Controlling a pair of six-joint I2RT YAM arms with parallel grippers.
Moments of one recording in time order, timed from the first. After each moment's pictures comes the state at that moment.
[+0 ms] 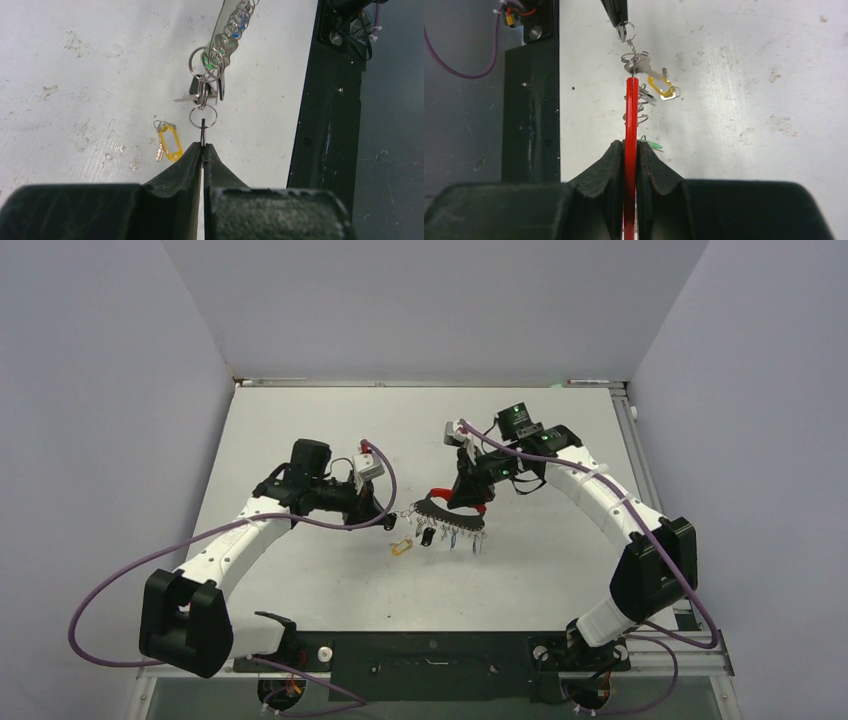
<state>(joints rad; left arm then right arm) -0.33 1.28 0.91 -0.48 0.94 0.38 0.46 1.54 1.29 -0.77 -1.00 -0.55</state>
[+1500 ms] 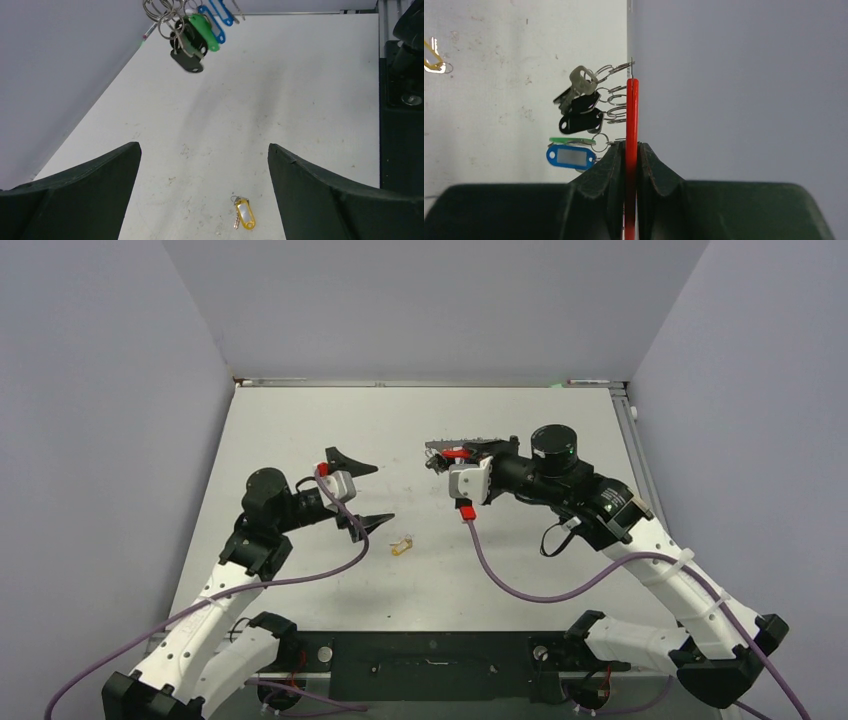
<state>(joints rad) -0.38 0.83 0.68 0.07 0.78 0.27 0.74 1.10 1.31 -0.57 -0.25 -1.15</state>
